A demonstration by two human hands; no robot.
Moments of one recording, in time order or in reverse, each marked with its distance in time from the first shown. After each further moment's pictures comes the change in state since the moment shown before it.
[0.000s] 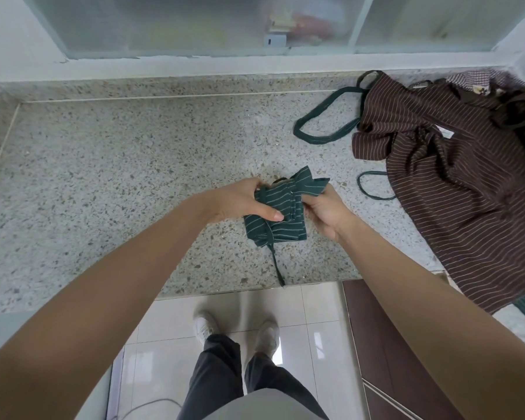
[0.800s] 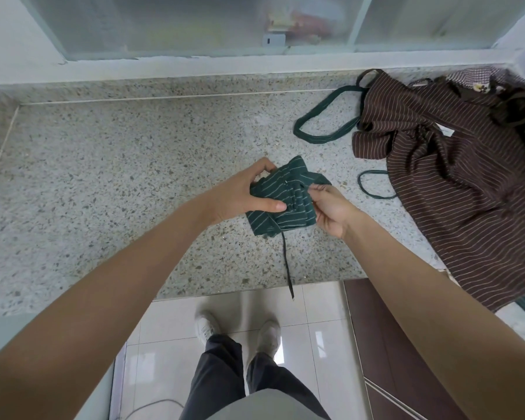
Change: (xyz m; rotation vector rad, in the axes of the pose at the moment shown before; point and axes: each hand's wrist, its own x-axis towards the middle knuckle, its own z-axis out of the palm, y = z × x) left_hand -0.014 0.000 0.000 -0.070 0.078 0.274; right_hand 0.003 -0.003 -0.011 0.185 -0.032 0.251
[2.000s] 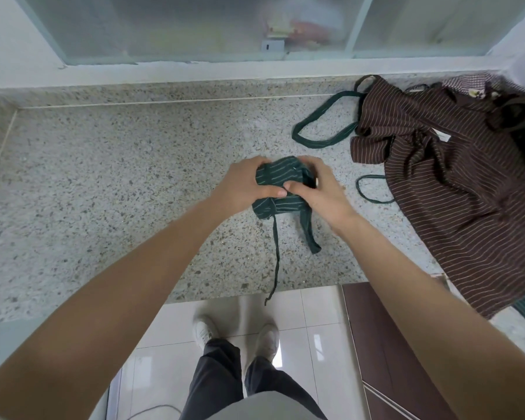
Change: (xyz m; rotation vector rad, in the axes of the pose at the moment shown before) left_hand 0.033 -0.001 -0.002 0.376 0.331 0.061; right_hand -0.006 -0.015 0.019 -0.716 0.227 -0.379
